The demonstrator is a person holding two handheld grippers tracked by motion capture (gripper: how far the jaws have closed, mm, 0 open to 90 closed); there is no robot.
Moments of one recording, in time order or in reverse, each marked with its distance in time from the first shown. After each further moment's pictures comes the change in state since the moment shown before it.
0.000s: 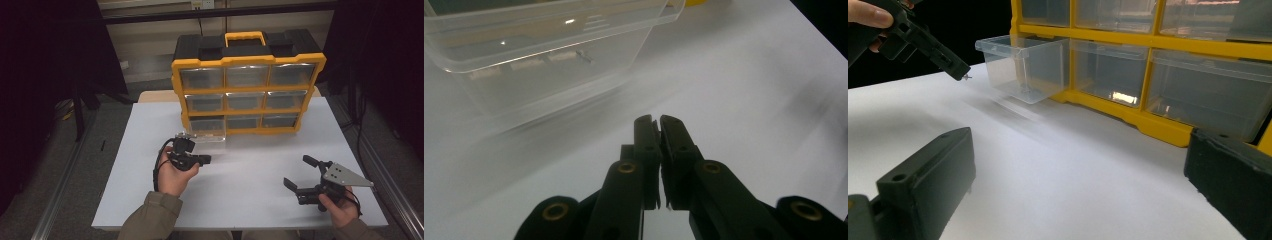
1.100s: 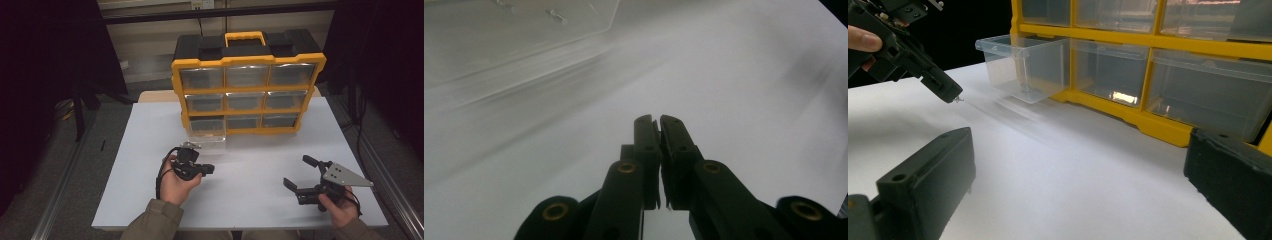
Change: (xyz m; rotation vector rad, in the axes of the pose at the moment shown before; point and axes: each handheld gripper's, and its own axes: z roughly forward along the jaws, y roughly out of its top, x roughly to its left) left arm -0.005 -0.021 0.011 0.040 -0.035 0.030; right arm 0.000 0.000 0.000 0.001 0.002 0.001
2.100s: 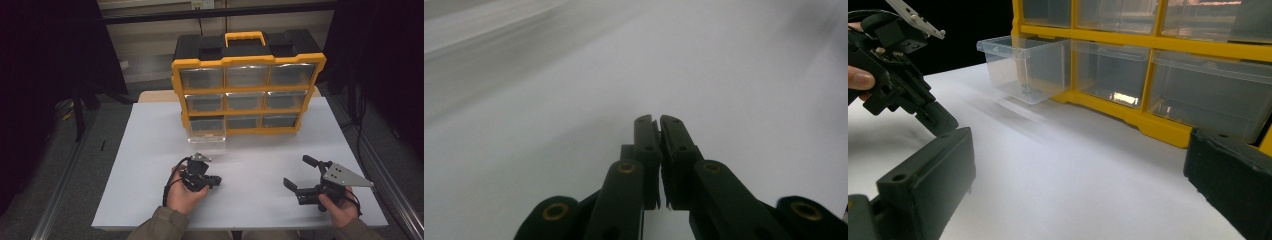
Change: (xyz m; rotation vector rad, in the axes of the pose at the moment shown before) left arm -0.012 -0.022 0.024 0.050 -0.031 0.085; right arm -0.001 0.000 0.000 -0.003 0.006 -0.015
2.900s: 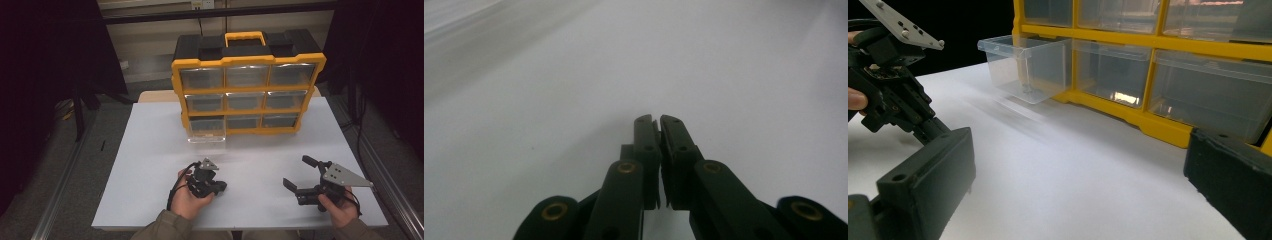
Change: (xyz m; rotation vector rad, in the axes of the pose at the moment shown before) left arm -0.014 -0.010 0.017 0.023 -0.019 0.114; right arm 0.002 0.000 0.000 0.003 -0.003 0.010
